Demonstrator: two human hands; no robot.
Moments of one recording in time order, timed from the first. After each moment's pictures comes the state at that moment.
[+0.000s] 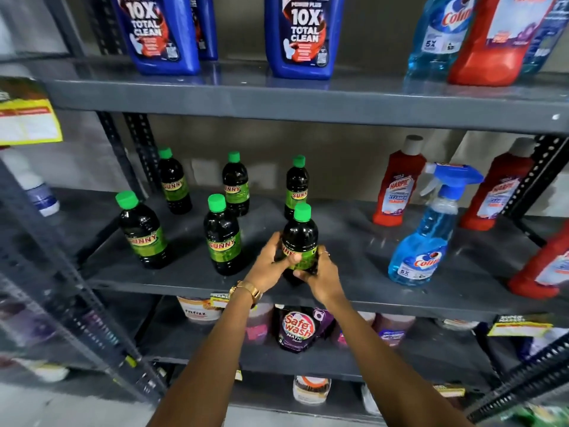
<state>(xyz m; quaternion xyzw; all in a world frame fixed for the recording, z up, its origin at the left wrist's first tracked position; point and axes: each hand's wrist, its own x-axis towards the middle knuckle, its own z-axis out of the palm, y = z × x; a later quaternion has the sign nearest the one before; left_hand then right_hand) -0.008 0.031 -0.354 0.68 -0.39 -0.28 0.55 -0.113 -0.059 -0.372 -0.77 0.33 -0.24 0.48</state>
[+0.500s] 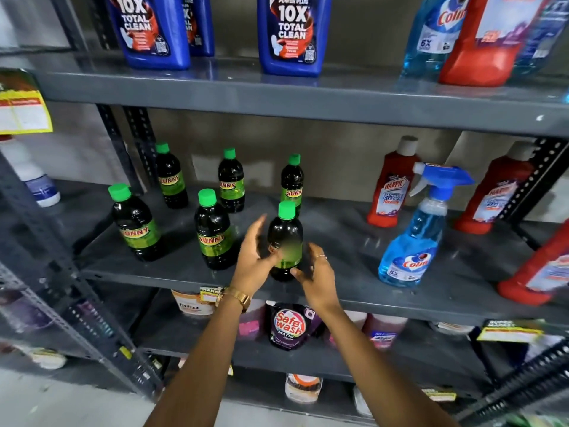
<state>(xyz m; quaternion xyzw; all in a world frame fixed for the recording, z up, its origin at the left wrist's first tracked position) -0.029 0.037 -0.345 0.66 -0.33 -0.17 0.65 -0.135 -0.060 -0.375 -0.78 0.30 -0.28 0.47</state>
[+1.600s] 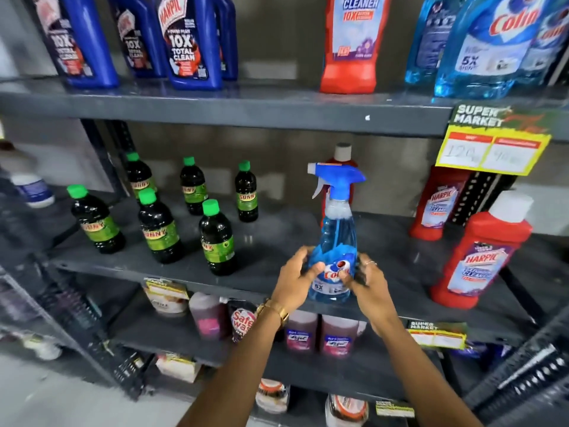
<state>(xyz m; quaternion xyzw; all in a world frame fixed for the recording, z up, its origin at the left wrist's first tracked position) -0.218 -0.092 -0.343 0.71 -0.38 -0.18 0.56 -0.337 -0.202 -0.346 -0.74 0.28 -0.29 0.54</state>
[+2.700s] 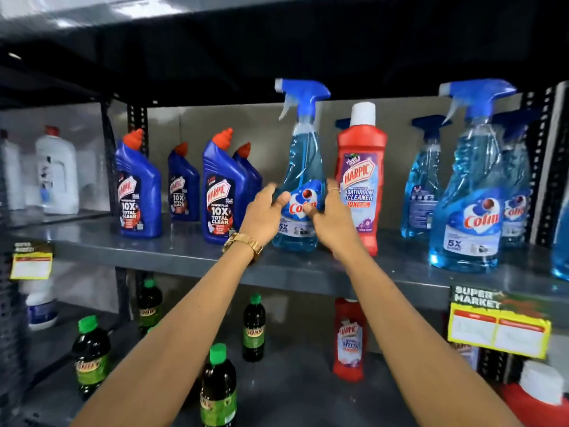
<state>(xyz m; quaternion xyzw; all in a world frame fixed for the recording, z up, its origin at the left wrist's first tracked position) -0.086 -0.107 -0.018 0.72 -0.41 0.12 0.55 -0.197 -0.188 -0.015 -0.81 0.14 -0.45 0.34</state>
